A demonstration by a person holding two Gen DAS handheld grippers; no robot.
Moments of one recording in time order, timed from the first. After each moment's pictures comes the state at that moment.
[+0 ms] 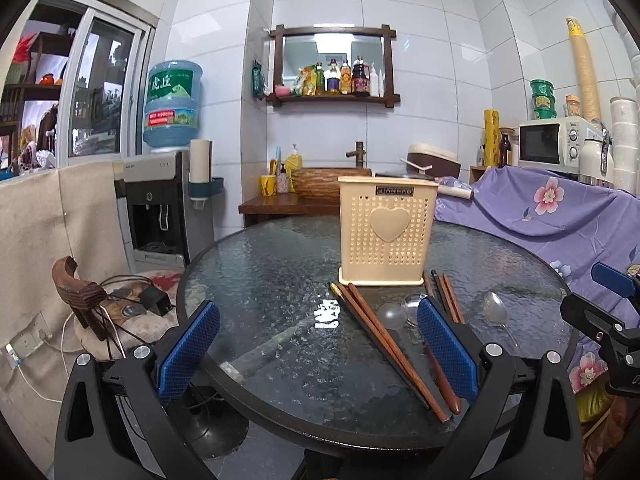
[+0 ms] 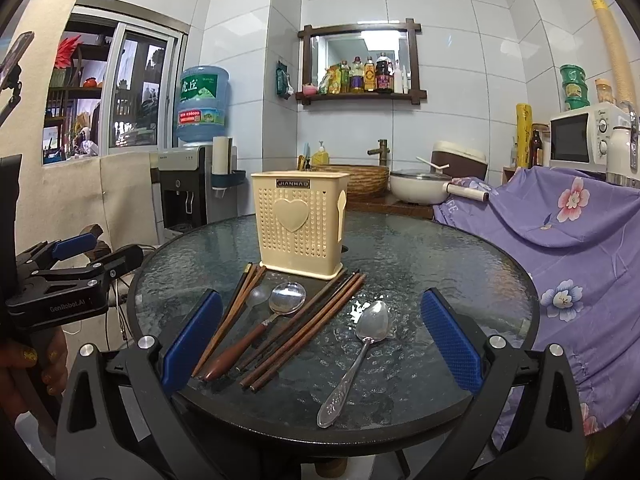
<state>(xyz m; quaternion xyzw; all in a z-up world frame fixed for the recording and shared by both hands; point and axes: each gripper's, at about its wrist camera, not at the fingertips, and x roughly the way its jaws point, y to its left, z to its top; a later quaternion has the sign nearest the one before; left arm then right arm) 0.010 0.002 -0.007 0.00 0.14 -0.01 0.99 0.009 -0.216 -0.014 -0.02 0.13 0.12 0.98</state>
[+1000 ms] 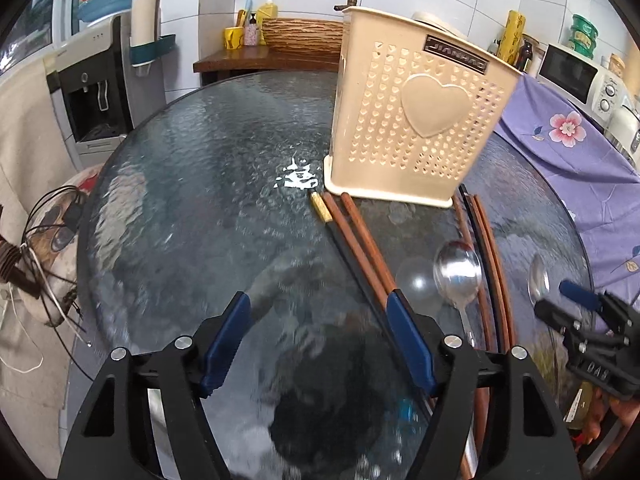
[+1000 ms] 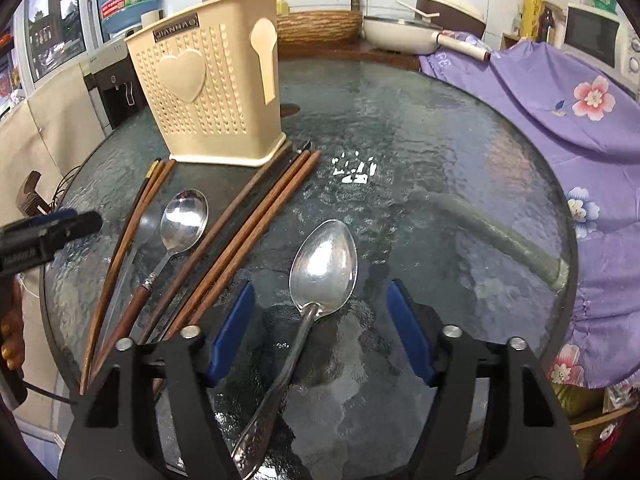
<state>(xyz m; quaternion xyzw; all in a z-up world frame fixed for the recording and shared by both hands) 0.168 0.009 -0.041 -0.04 0.42 -0.07 0.91 0.160 -0.233 -0.064 0.00 0.41 0.07 0.91</state>
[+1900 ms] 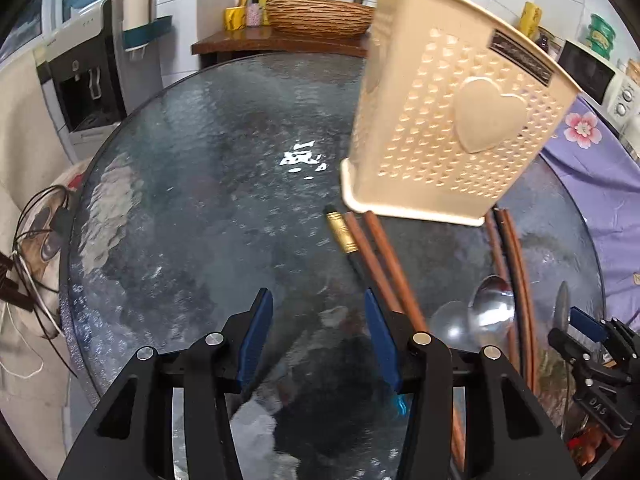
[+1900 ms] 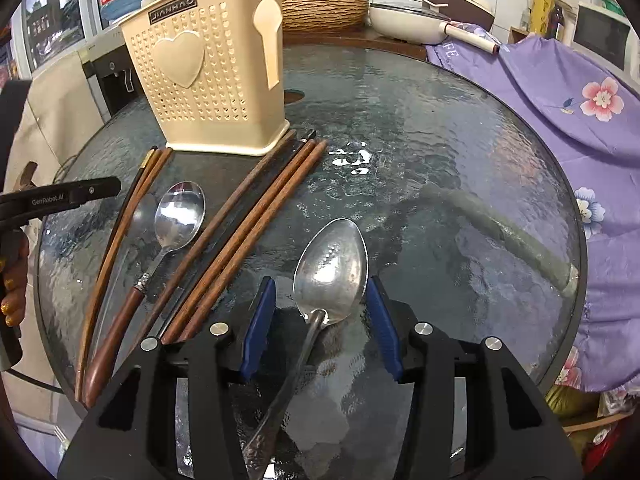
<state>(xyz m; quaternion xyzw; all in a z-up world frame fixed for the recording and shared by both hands) 0.220 0.020 -0.051 -0.03 0.45 -0.07 0.89 0.172 -0.225 -0.068 -0.02 0.43 0.07 0.90</state>
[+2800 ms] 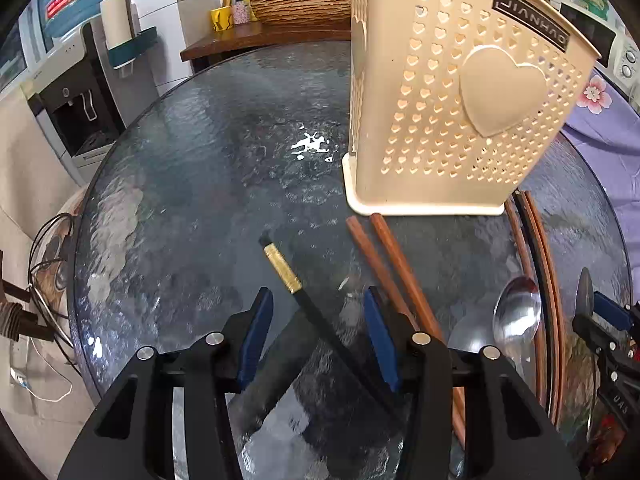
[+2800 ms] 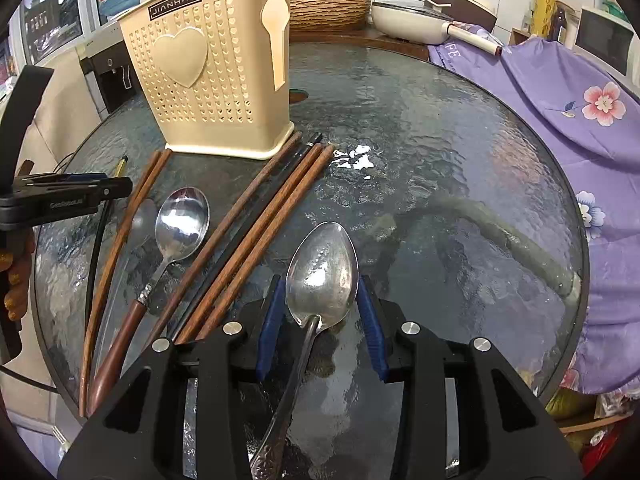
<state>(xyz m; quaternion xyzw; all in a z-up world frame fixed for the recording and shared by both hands) 0.241 0.013 -0.059 0.03 0.47 -0.05 0.88 0.179 -0.218 -0.067 -0.02 0.43 0.06 0.90</state>
